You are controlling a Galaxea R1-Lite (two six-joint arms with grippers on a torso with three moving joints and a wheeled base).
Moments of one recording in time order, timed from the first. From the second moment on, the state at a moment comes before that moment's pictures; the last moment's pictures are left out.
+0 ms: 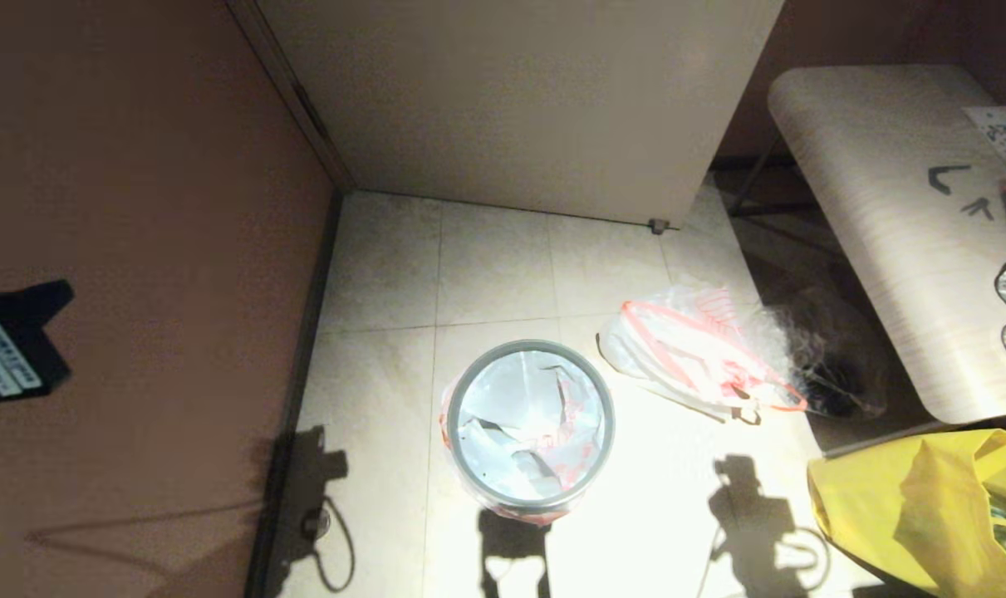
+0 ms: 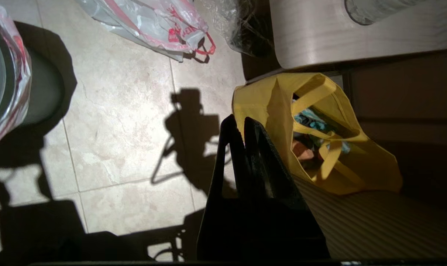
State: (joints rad) left arm -0.38 0.91 -0.69 -0.21 0.56 -0.03; right arm 0.28 0.92 -0.65 0.14 -0.49 0.06
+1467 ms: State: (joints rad) left arm -0.09 0.34 -0.43 -0.10 0.56 -0.19; right arm 0.01 0.16 -0.61 0.57 -0.12 -0.01
